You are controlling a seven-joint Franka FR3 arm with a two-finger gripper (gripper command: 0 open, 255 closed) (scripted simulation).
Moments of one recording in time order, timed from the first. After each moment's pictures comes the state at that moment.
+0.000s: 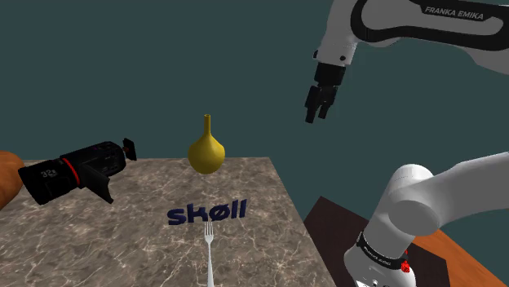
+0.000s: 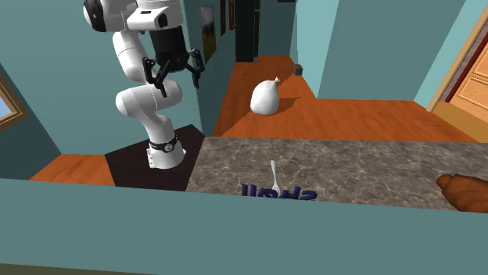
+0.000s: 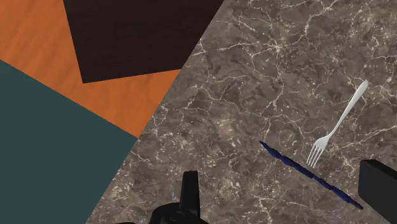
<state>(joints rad) -0.02 -0.77 0.01 -2.30 0.07 1.52 0.07</state>
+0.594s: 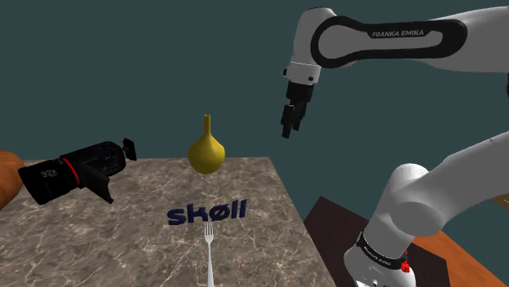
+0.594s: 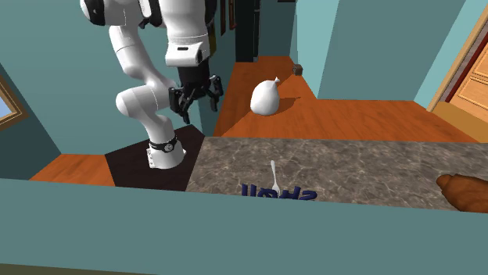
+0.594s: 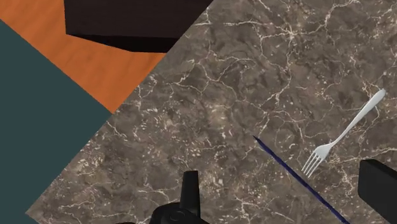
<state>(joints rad) 0.04 -0.58 0.03 -2.32 0.05 1.71 -0.04</state>
